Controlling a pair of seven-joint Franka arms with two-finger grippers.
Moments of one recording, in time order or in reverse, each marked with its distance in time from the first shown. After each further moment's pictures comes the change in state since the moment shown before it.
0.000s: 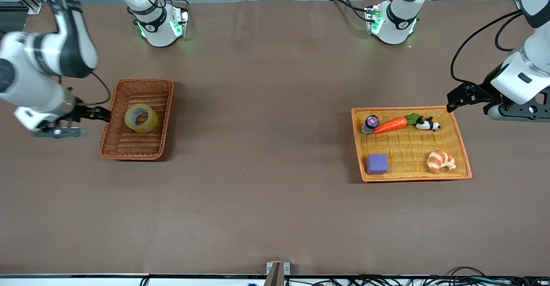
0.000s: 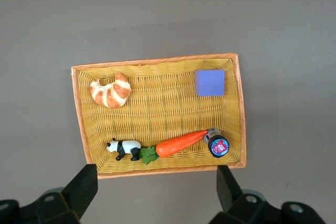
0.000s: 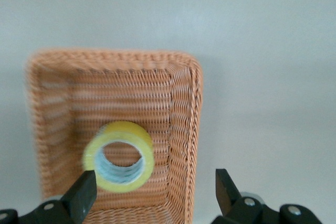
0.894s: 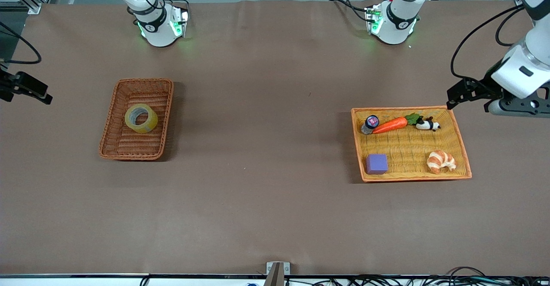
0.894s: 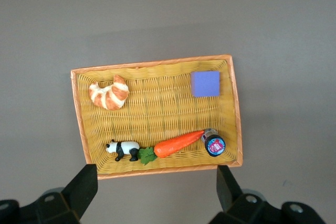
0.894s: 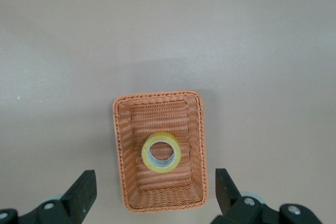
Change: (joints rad) left arm -0.001 -0.031 -0.023 0.006 0.001 -0.016 0.001; right arm -0.041 -0.016 0.043 0.511 0.111 -0.406 0.059
